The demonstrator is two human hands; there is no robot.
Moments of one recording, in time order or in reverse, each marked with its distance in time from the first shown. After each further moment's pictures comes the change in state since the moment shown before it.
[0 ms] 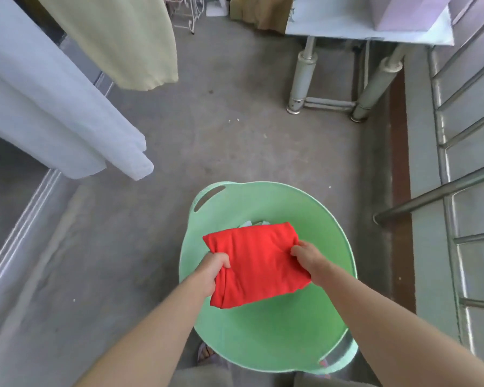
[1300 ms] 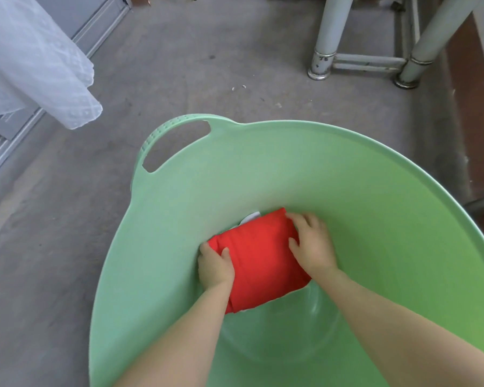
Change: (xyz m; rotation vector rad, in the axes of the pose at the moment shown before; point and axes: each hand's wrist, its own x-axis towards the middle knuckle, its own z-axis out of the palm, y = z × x) left_hand 0.295 -0.112 0.027 0.463 0.657 0.457; right_hand 0.255 0.111 0.059 -0.733 0.423 -0.806
